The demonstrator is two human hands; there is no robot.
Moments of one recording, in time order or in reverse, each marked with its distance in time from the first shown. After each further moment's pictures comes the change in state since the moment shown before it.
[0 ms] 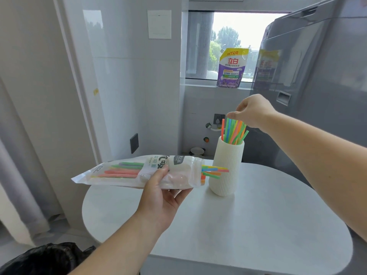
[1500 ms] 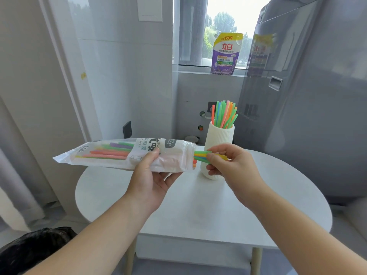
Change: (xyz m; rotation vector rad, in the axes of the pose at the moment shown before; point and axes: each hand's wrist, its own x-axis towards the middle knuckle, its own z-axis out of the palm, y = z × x) left_hand -0.009 0.003 0.003 0.134 -0.033 0.067; right_hand -0.184 0.023 0.065 1.016 -0.146 0.085
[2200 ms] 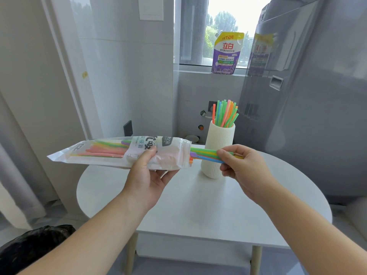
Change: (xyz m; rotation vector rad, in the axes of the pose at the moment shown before) left_hand 0.001 0.006 -0.003 -0.006 0.022 0.015; right_hand 0.009 0.003 -0.023 0.027 0.010 0.121
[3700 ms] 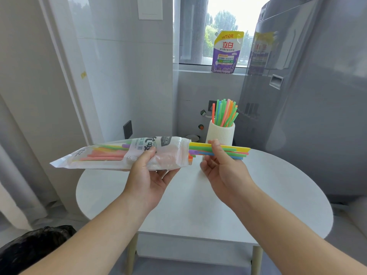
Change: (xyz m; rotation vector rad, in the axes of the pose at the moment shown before) left_hand -0.001 -0.004 0.004 -0.084 0.050 -0.008; right_hand -0.005 0.010 0.050 0.640 0.067 0.154
